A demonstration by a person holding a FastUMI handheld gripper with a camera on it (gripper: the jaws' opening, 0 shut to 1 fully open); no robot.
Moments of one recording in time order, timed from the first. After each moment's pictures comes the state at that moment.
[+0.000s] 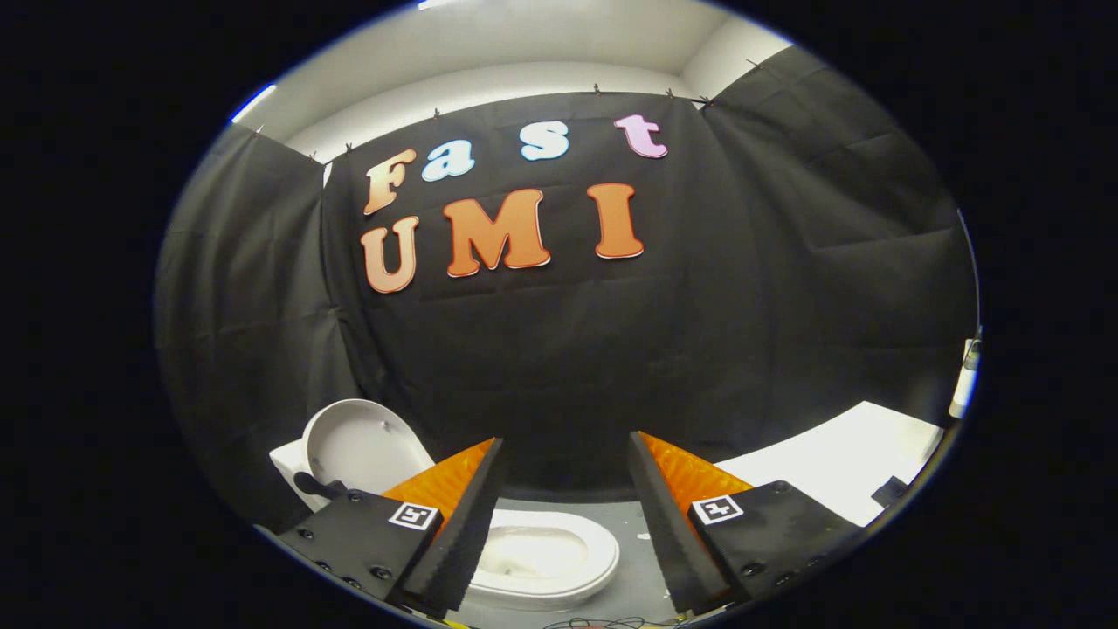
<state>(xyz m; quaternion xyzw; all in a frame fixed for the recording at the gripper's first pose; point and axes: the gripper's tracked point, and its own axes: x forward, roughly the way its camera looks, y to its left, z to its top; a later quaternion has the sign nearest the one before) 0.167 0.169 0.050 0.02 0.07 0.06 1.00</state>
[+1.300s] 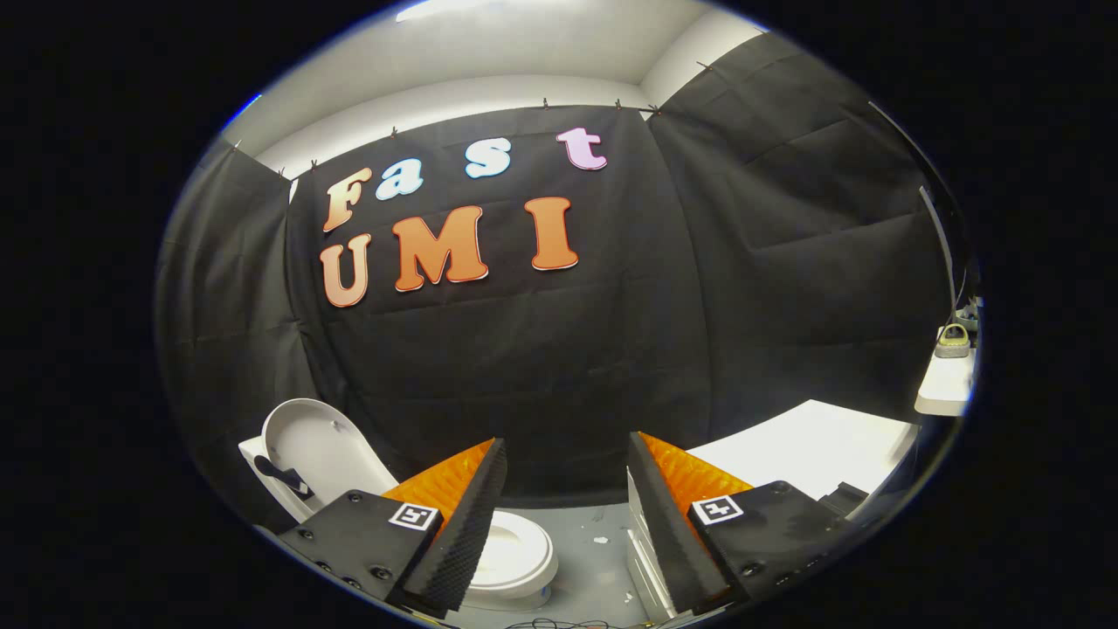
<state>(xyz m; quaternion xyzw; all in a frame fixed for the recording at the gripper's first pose) 0.137 0.053 0.036 0.04 0.04 0.01 1.00</state>
